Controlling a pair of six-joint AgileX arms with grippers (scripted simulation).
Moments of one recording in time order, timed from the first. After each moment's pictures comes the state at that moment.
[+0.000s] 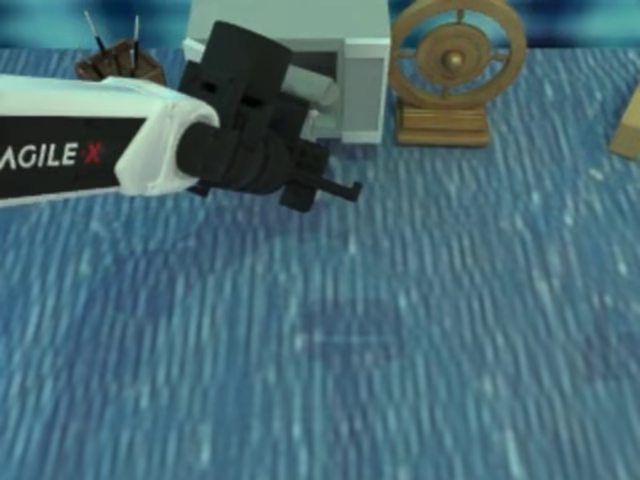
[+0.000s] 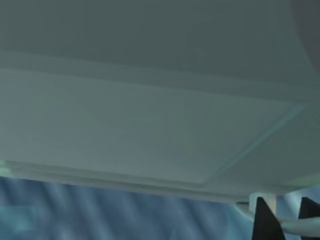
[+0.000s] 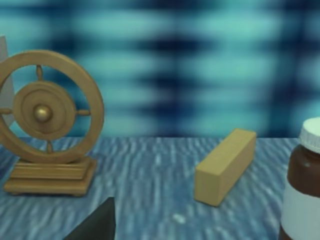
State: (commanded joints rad) left arm -0.53 1.93 1.24 -0.16 0.03 -0.02; right arm 0.00 0.00 0.00 0.00 0.00 0.00
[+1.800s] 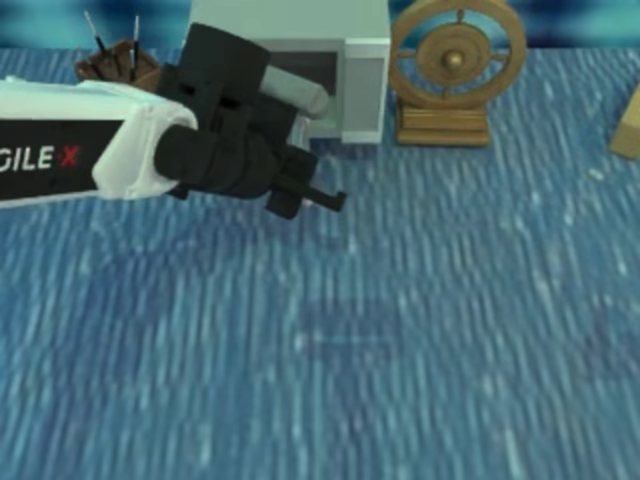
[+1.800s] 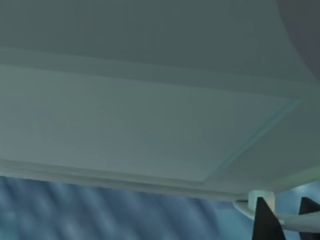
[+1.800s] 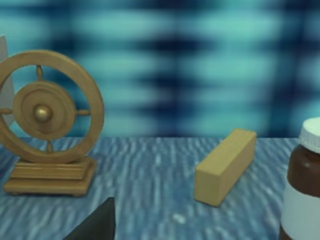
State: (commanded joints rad) left arm -0.49 1.90 1.19 -0.16 0.09 0.06; right arm 0.00 0.00 0.00 0.00 0.00 0.00
